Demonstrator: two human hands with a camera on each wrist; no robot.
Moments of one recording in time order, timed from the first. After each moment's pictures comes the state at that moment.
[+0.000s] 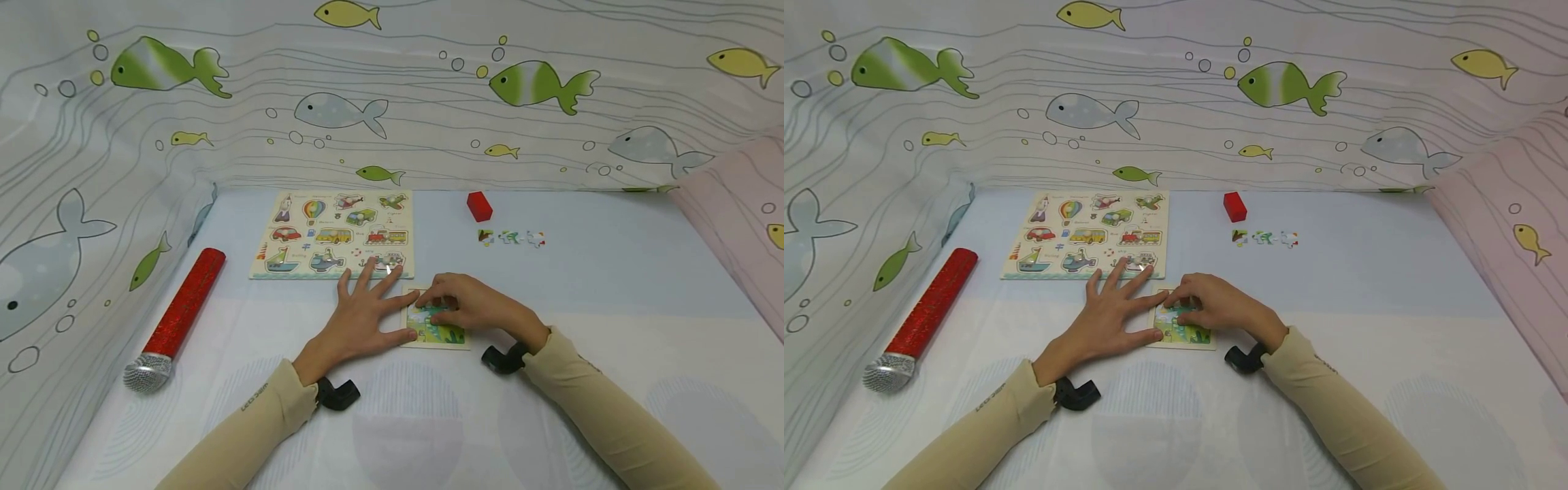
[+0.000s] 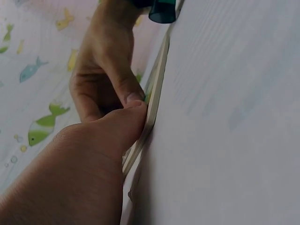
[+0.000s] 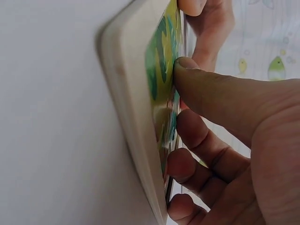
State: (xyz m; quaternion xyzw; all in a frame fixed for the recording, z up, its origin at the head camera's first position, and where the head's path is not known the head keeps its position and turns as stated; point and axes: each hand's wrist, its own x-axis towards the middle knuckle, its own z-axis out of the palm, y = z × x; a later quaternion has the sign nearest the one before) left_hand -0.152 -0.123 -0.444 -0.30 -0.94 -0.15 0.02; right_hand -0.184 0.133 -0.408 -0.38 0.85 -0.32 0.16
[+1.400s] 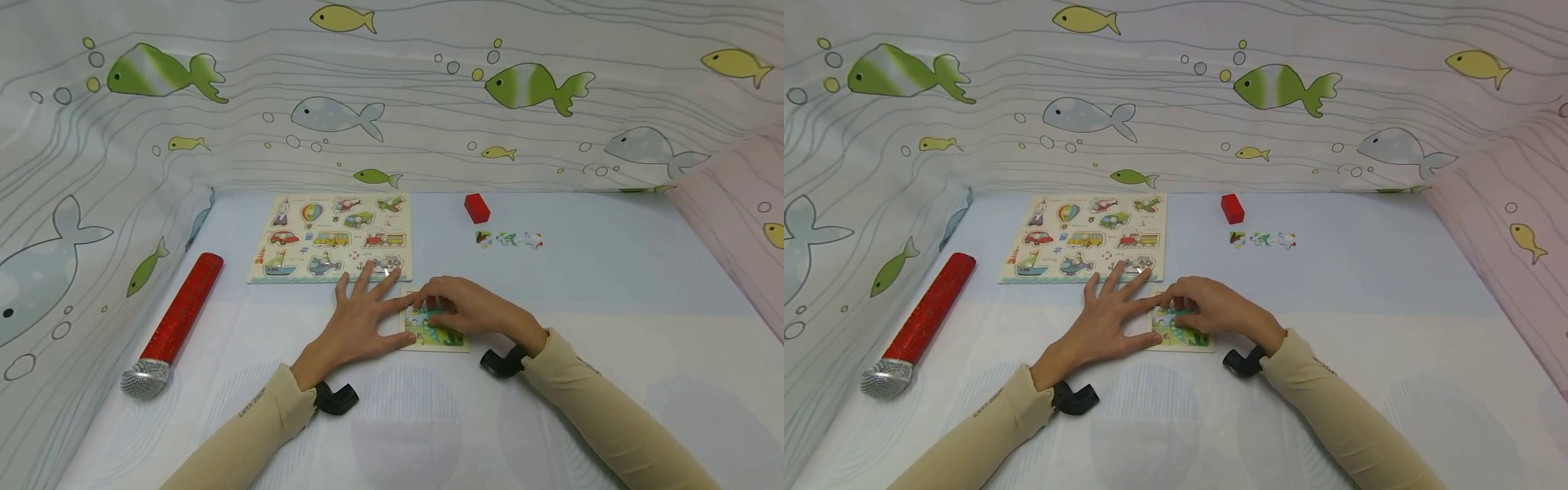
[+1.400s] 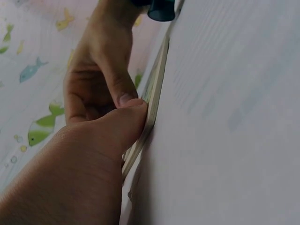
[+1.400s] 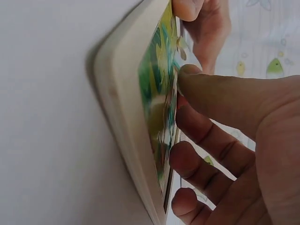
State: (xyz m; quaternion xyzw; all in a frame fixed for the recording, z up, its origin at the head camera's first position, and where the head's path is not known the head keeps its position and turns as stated) left_hand -0.151 -0.122 -0.443 -0.30 -0.94 -0.15 0.04; right_hand -0.180 0.132 -0.409 -0.39 0.85 -0.33 0.14
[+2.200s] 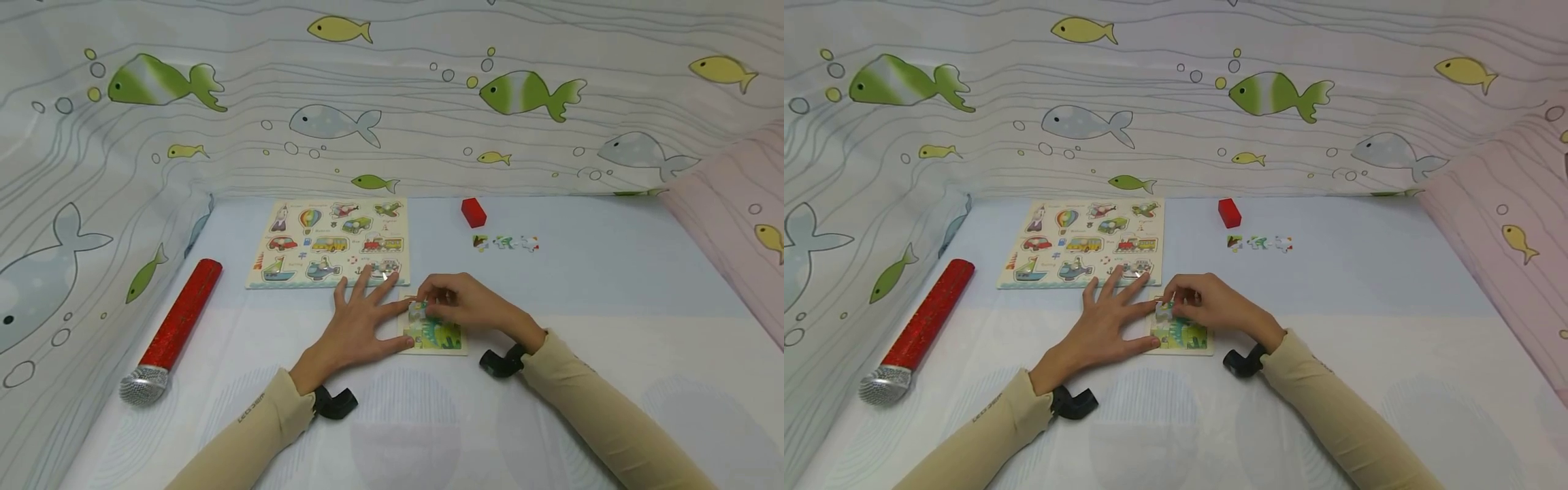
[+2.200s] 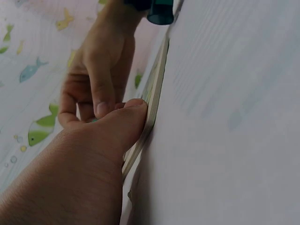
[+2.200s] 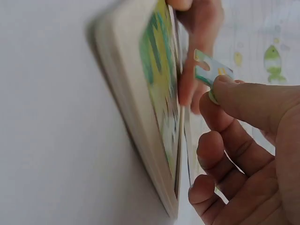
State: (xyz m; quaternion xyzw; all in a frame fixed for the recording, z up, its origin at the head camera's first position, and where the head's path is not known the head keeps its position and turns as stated) left_hand -0.151 -0.121 -0.443 -0.29 -0.94 -0.15 0.03; right_hand -0.188 0.137 -0.416 -0.36 0.82 -0.43 0.11
